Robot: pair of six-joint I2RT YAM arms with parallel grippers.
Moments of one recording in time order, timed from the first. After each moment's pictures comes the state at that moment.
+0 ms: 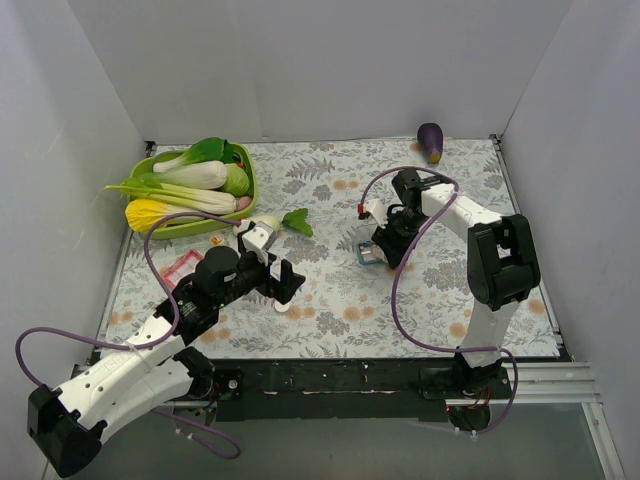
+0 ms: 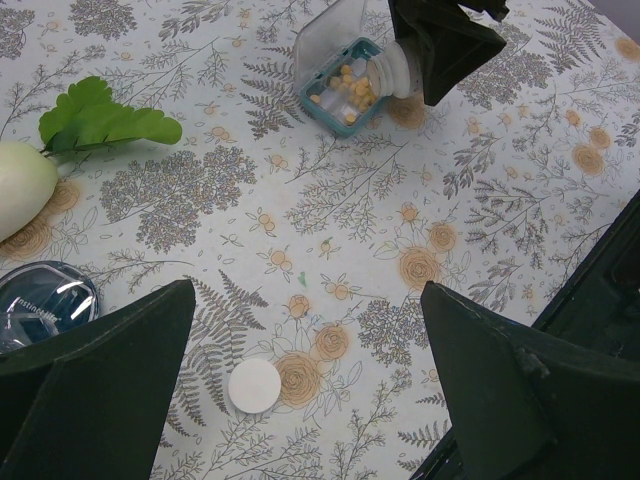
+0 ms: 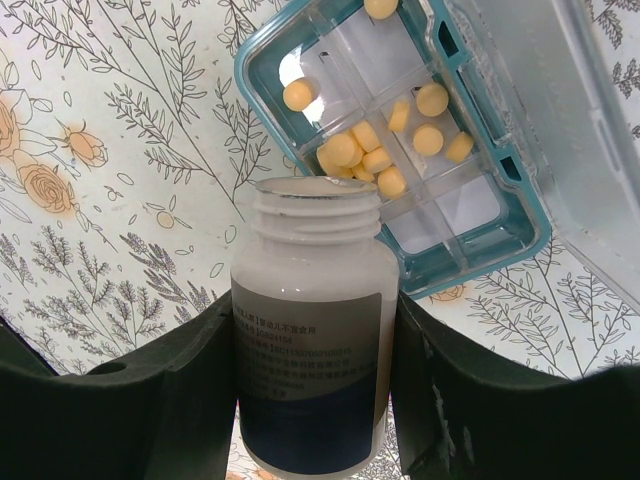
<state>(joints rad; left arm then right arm) -0.71 0.75 0.58 -0.15 0.09 -0.18 0.35 1.86 1.36 -0.97 -0.38 -0.78</state>
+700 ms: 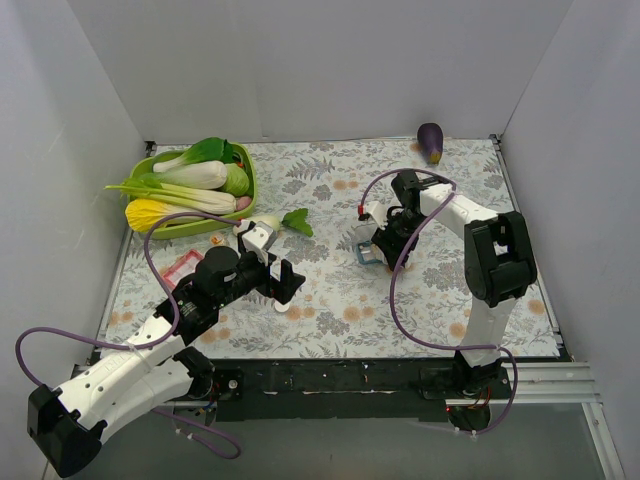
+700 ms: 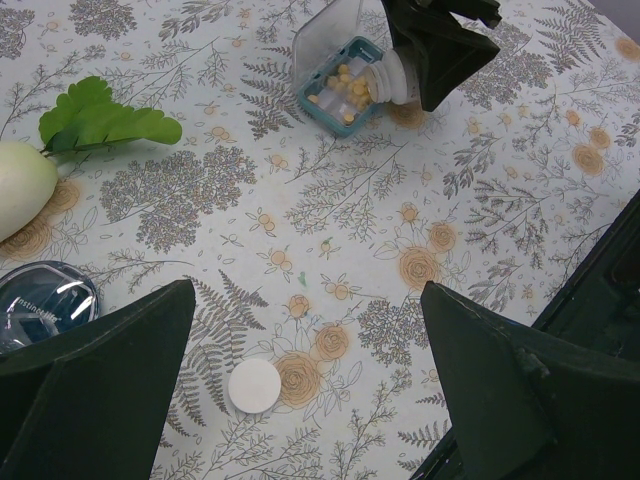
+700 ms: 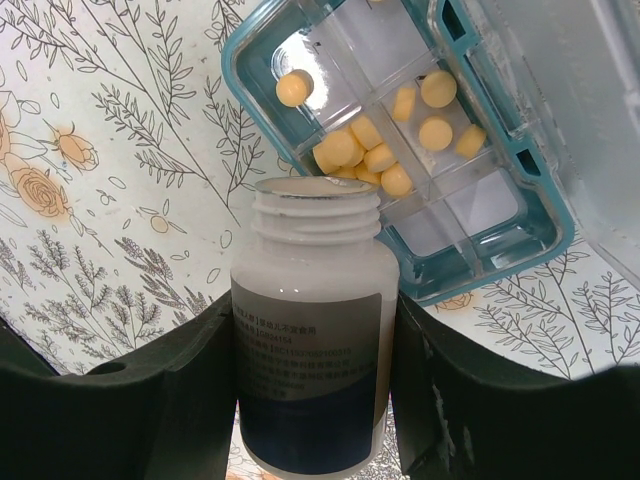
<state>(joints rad) -0.71 0.75 0.58 -0.15 0.09 -0.18 0.35 1.89 1.36 -0.97 -0.38 -0.76</state>
